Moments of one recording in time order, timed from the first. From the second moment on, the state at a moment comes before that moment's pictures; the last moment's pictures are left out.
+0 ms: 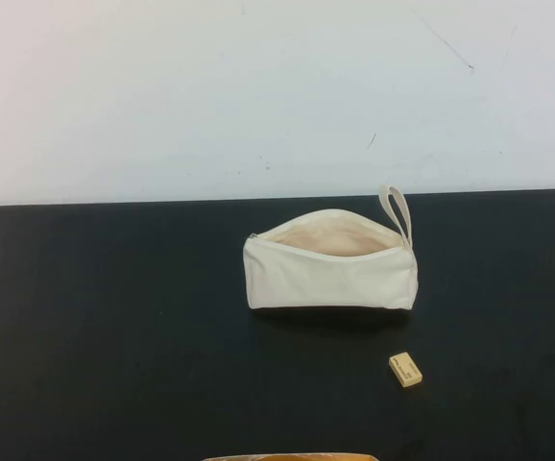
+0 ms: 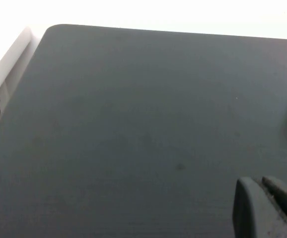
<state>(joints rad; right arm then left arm) -0.02 -0.01 0.03 -0.01 0.42 -0.17 -0.02 -0.01 0.02 -0.08 0.37 -0.06</state>
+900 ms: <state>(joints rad) -0.02 -0.01 0.03 0.00 0.42 -0.17 -0.02 -0.01 0.02 -0.08 0.37 -0.01</state>
